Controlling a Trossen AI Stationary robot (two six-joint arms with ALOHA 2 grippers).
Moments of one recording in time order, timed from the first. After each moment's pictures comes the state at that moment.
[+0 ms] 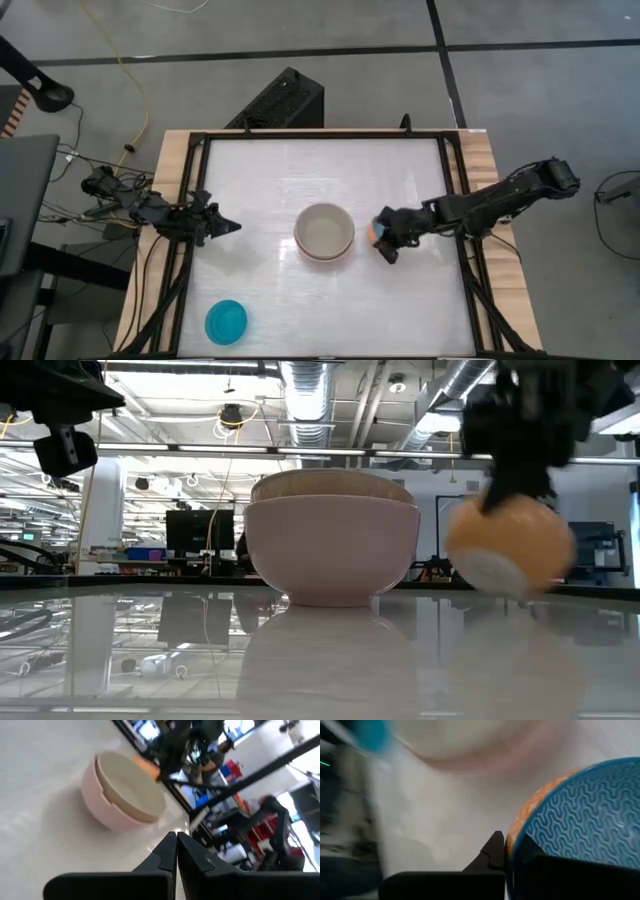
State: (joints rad) left arm -0.48 0.18 0.30 -0.22 -0.43 -0.96; right arm 0.19 1.14 0.59 -0.19 -0.03 0.86
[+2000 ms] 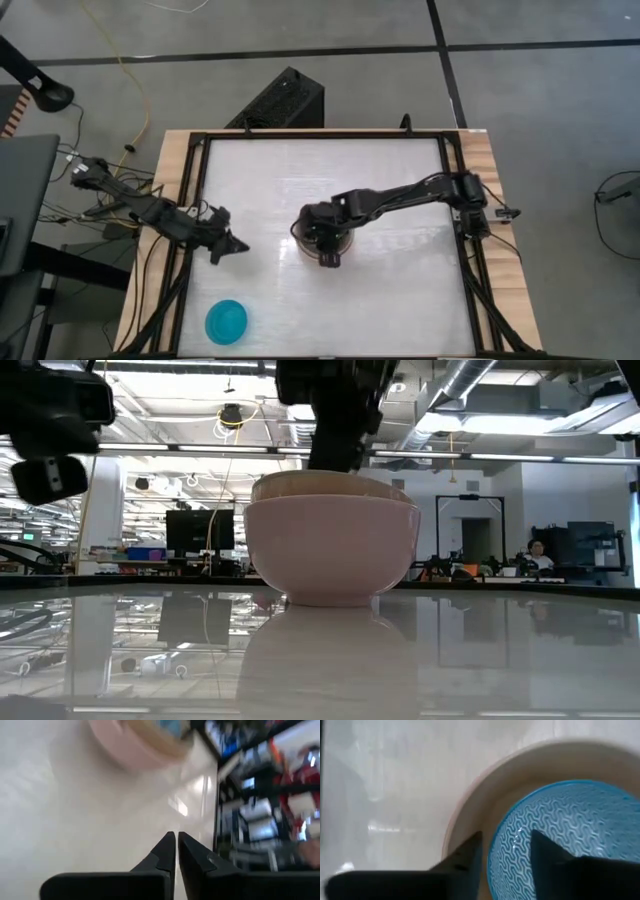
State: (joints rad) left arm -0.48 0.49 0.30 -0.18 -0.24 -1.06; right arm 0.11 1.95 1.69 -0.81 -0.10 0.15
